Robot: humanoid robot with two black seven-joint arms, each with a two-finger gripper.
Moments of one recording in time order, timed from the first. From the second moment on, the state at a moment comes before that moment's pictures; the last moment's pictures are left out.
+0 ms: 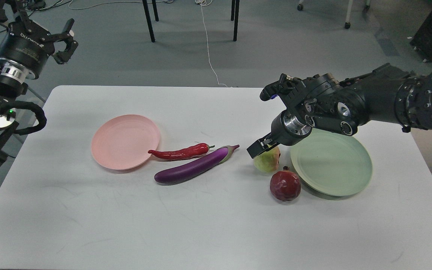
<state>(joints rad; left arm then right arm) -0.80 0.54 -0.85 -0.73 -0.13 -0.49 -0.28 1.61 -0.03 -0.96 0.86 -0.69 0.49 0.27</state>
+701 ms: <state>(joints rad) -0.80 0.58 -0.84 -0.73 -0.13 -0.49 -0.28 1.57 -0.01 -0.97 0.82 -0.72 0.43 0.30</state>
